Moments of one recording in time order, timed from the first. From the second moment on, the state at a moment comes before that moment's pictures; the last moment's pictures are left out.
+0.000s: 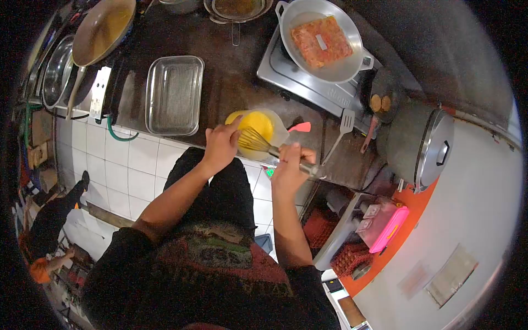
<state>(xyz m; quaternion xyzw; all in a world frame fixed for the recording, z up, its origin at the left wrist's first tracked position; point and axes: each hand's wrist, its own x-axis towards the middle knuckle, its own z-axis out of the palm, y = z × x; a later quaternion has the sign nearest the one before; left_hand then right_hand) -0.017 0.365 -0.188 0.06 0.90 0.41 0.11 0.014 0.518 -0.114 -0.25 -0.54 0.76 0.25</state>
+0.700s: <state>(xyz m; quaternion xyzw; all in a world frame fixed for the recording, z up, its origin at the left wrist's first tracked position) -0.018 0.375 -0.180 0.05 0.91 0.39 0.12 -0.016 0.564 -0.111 -0.23 -0.64 0.71 0.20</state>
